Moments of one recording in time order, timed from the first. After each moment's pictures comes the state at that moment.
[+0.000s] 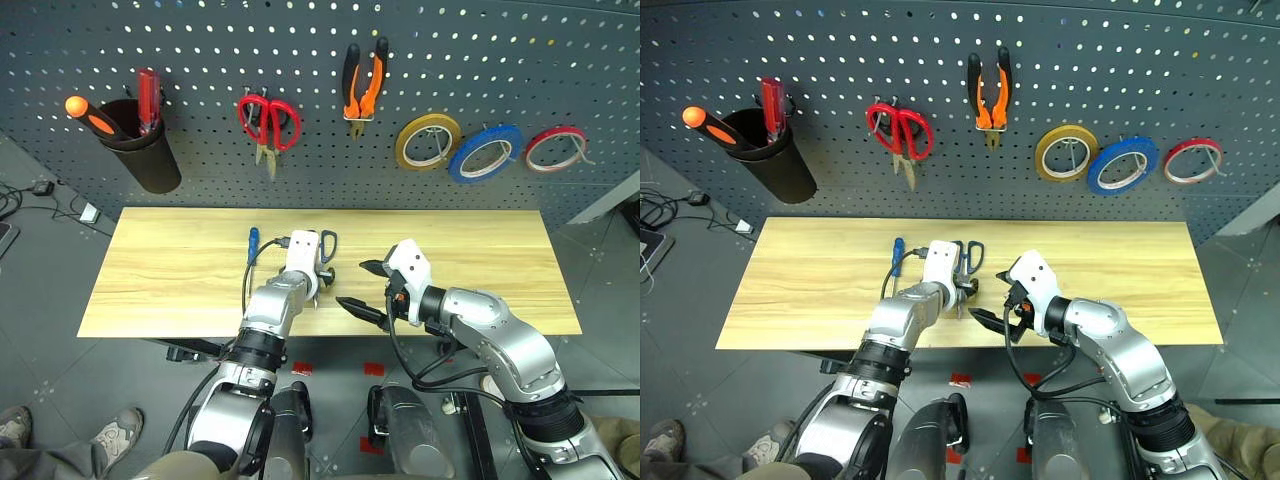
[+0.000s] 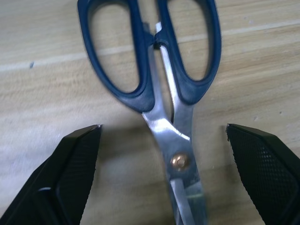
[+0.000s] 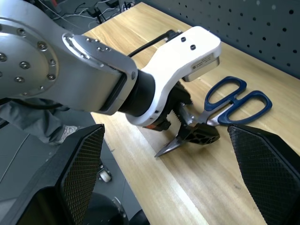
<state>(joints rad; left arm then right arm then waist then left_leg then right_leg) -0.63 0.04 -0.06 0.45 -0.08 0.74 -0.04 -0.30 -0.37 0.25 -0.40 0.31 0.71 0.63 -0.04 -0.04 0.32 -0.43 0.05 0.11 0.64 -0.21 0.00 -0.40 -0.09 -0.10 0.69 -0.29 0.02</state>
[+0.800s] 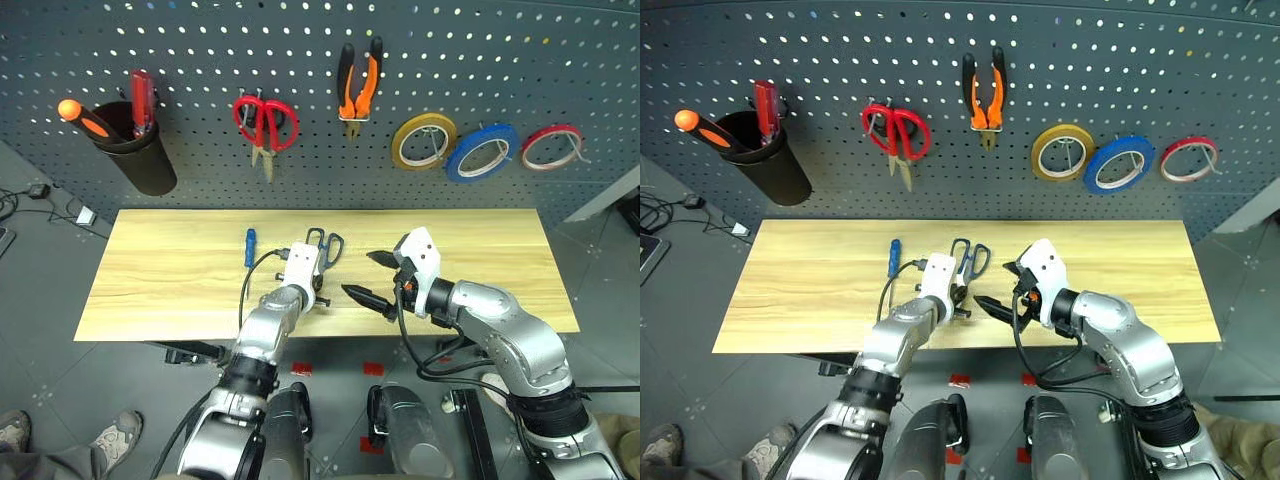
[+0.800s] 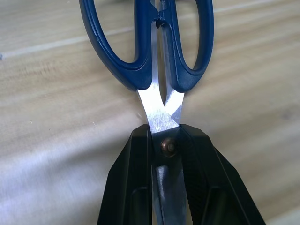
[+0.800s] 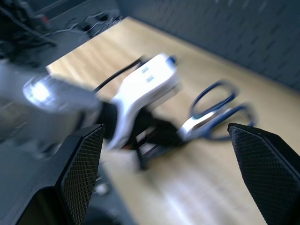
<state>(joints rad) -0.35 0.10 -0.14 0.18 -0.04 0.55 -0.19 -0.30 -0.37 0.20 -0.43 0.30 0.60 0.59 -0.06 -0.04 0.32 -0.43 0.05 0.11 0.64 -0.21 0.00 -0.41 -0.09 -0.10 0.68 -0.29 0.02</state>
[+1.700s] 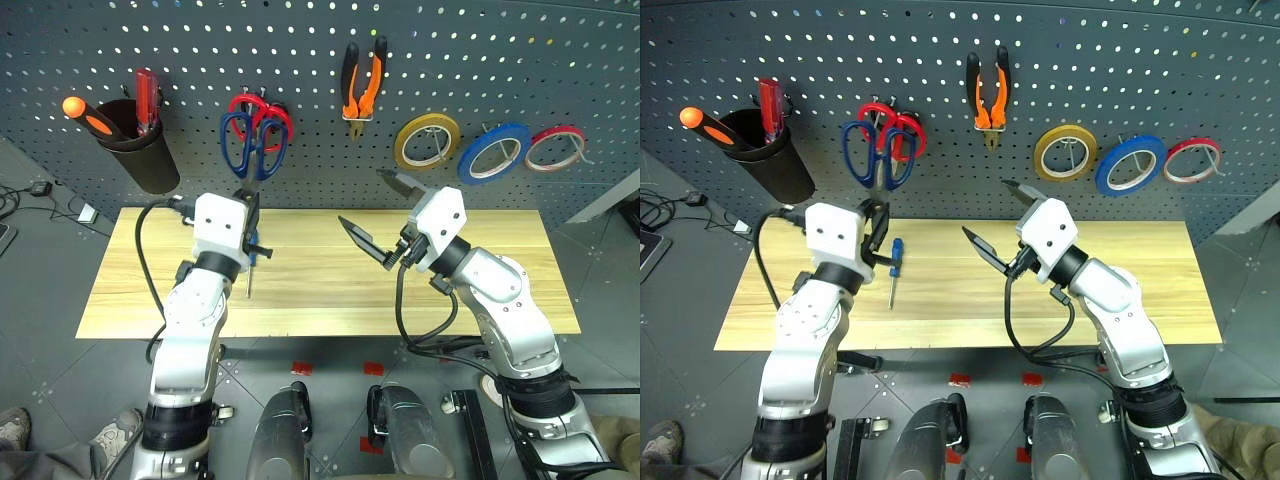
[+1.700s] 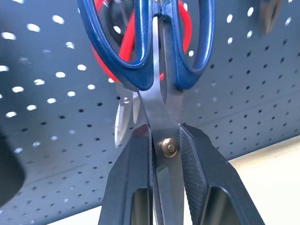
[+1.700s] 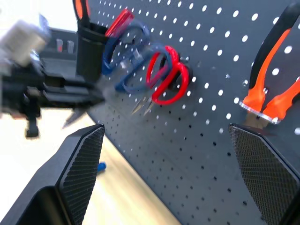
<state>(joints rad) -0.34 0.30 0.07 -0.25 0.04 0.31 -0.19 -0.44 -0.31 0.18 -0.35 0.14 0.18 0.53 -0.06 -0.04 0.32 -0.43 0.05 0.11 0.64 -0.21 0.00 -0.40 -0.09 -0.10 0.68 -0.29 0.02</state>
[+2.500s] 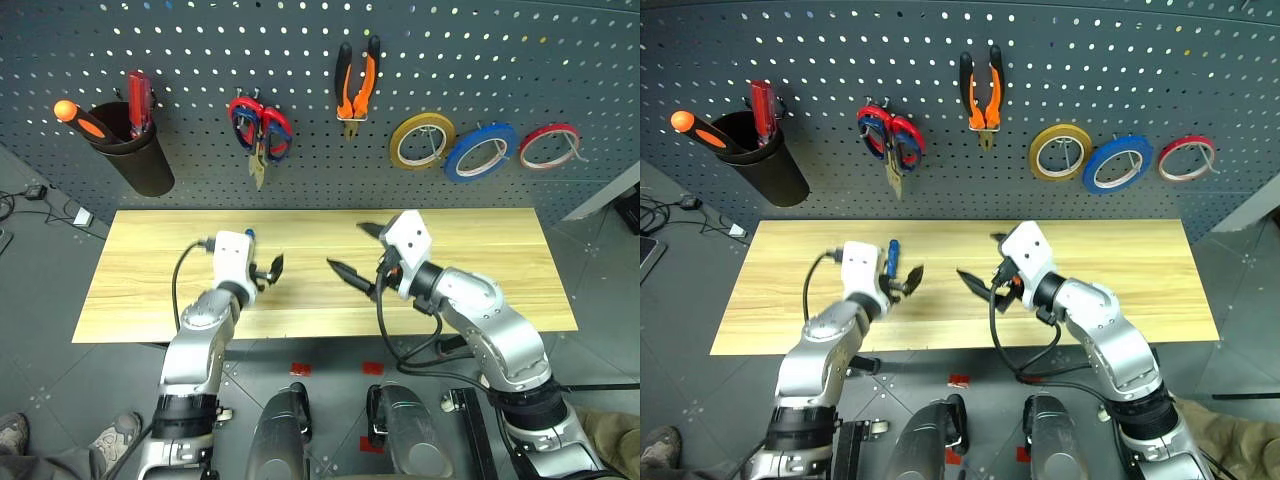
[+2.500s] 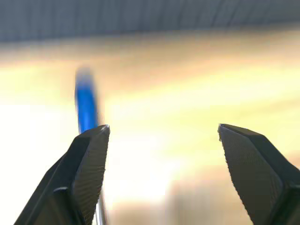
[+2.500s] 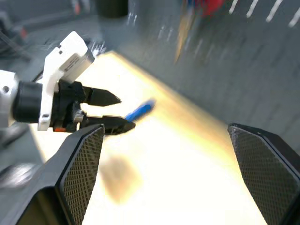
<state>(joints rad) -0.20 0.23 0.17 -0.08 -0.18 0.64 -0.24 -0.37 -0.27 0.26 -0.45 0.27 0.72 0.51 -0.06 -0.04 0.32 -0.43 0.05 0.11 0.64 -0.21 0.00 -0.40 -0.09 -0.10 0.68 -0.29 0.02</state>
